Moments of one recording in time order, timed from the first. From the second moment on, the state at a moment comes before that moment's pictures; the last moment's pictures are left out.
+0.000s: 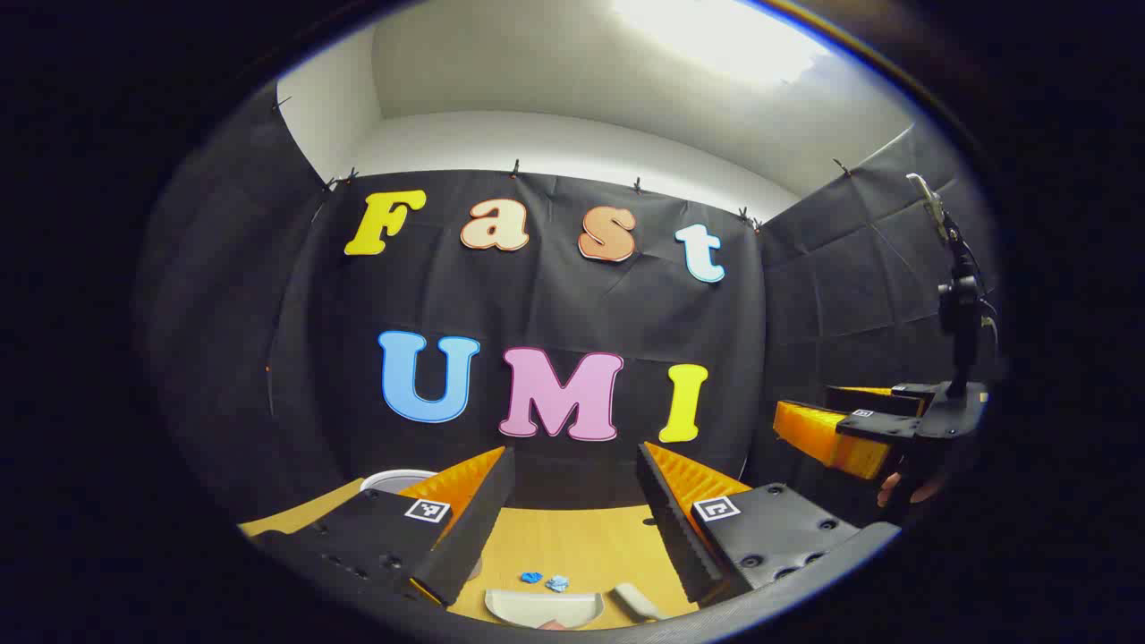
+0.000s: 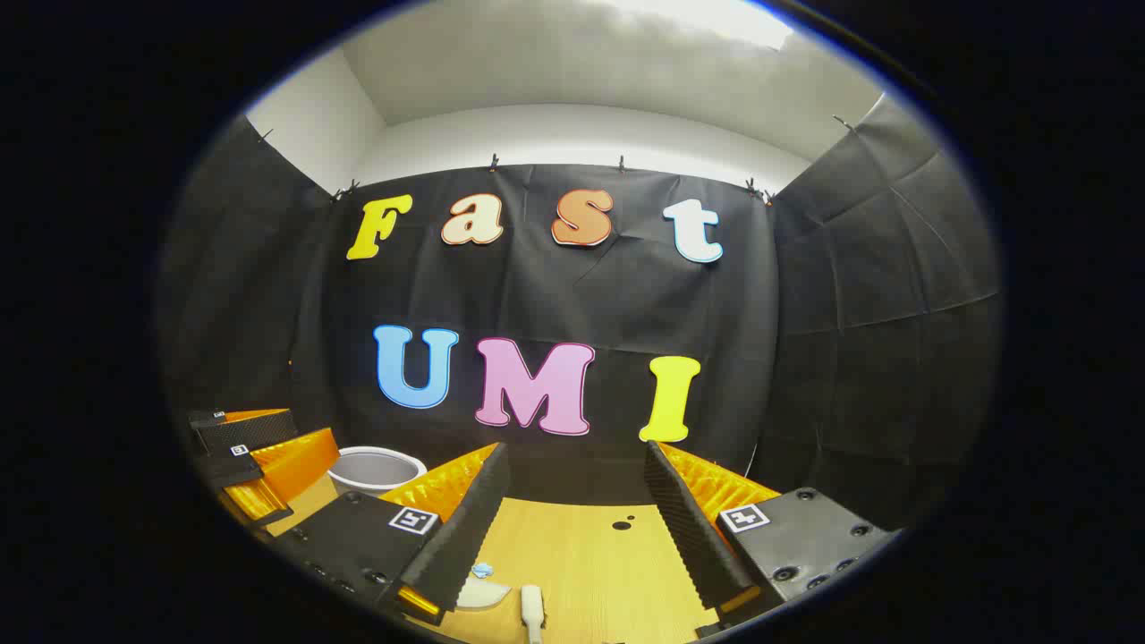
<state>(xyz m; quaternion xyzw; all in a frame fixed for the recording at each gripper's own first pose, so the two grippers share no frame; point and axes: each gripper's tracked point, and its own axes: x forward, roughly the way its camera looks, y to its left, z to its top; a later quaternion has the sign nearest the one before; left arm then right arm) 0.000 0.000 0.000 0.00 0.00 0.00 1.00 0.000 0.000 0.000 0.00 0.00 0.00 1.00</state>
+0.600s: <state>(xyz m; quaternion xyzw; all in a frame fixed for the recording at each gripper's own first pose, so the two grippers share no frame) -0.001 -0.027 0.006 0.01 -0.01 -0.03 1.00 -0.020 -0.034 -0.003 -0.01 0.01 -0.03 1.00</state>
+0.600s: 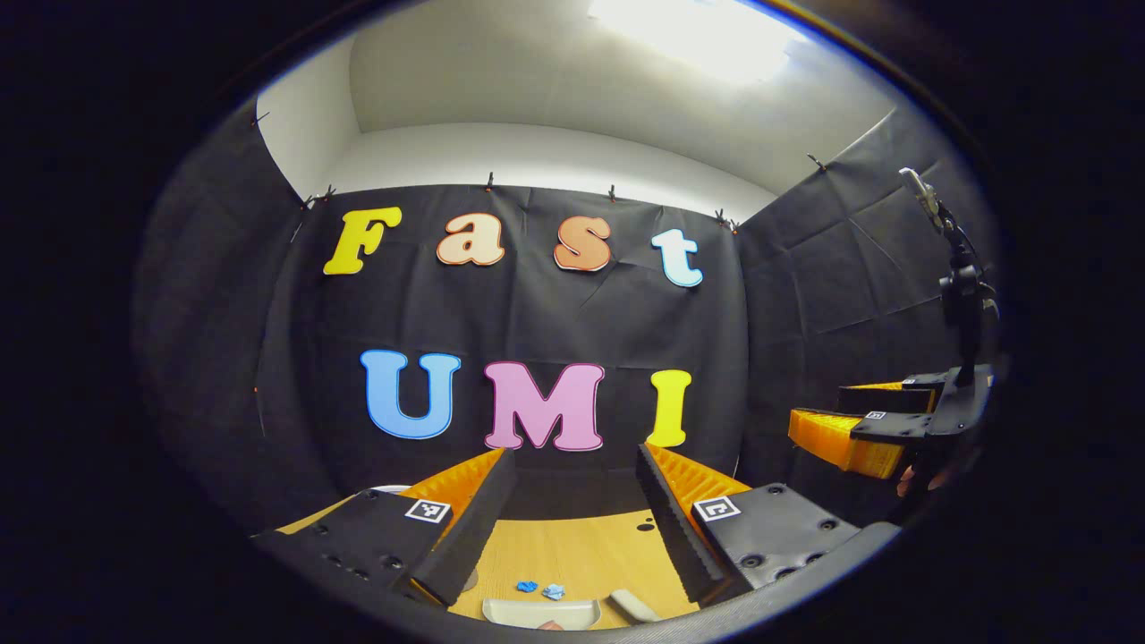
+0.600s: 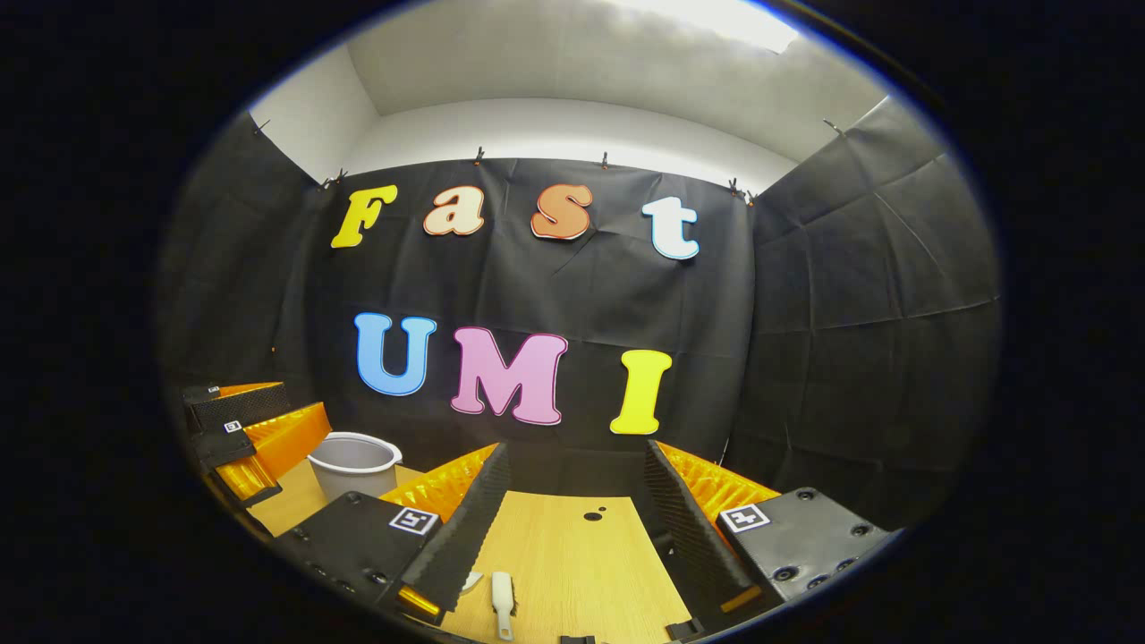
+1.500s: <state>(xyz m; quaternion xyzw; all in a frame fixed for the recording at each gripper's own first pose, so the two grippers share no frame) -0.003 -0.004 -0.003 0.00 0.00 -0.04 1.00 -0.003 0.028 -0.006 0.03 0.01 0.04 1.00</state>
